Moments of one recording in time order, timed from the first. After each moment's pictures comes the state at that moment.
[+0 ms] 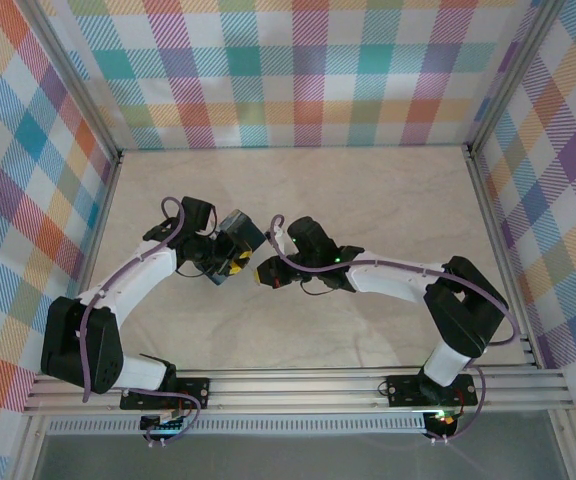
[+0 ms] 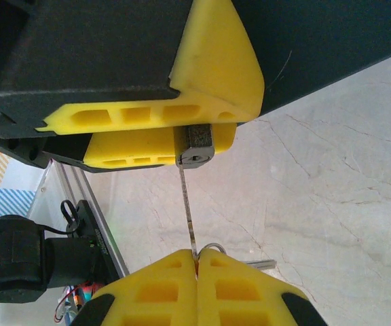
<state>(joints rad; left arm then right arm) -0.31 1.38 0.95 -0.61 0.50 -1.10 0.88 1.66 1.02 0.00 -0.47 0.59</state>
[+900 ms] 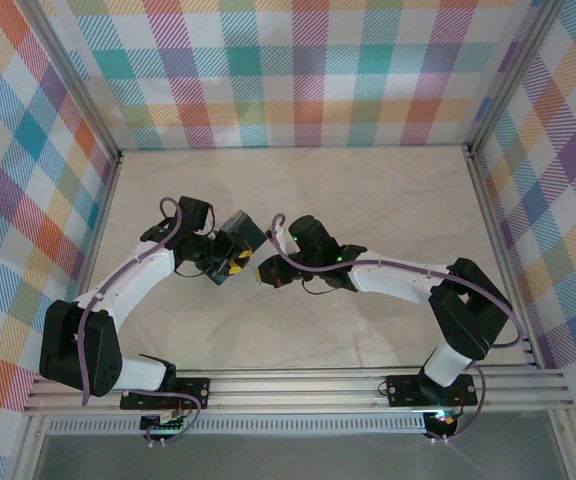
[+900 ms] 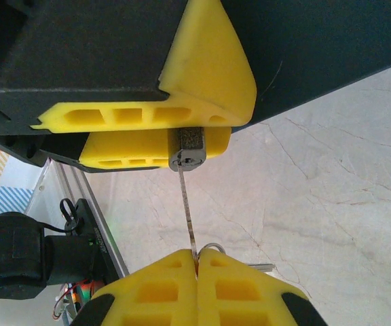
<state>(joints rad) -0.29 1.36 0.95 -0.62 0.53 -1.10 0.88 1.64 1.02 -0.02 -0.47 0.57</state>
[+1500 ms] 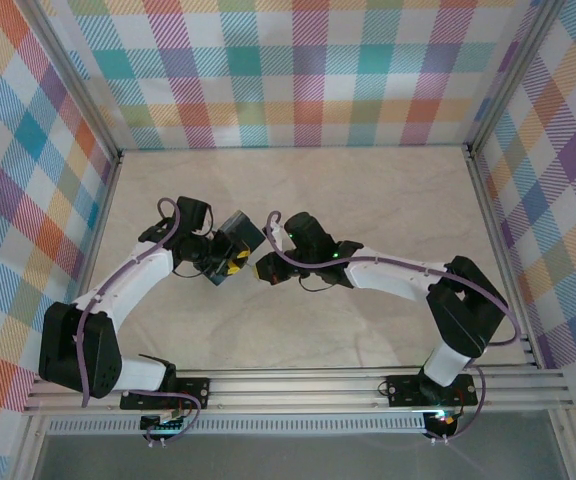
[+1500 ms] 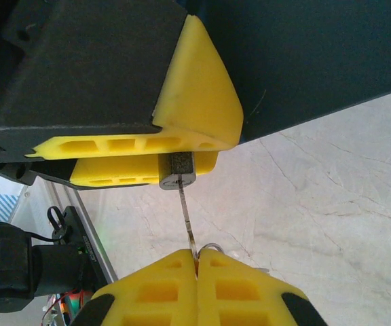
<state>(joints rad) -0.28 1.35 0.95 -0.63 0.53 -1.10 0.88 1.66 1.08 -0.07 -0.42 0.55</state>
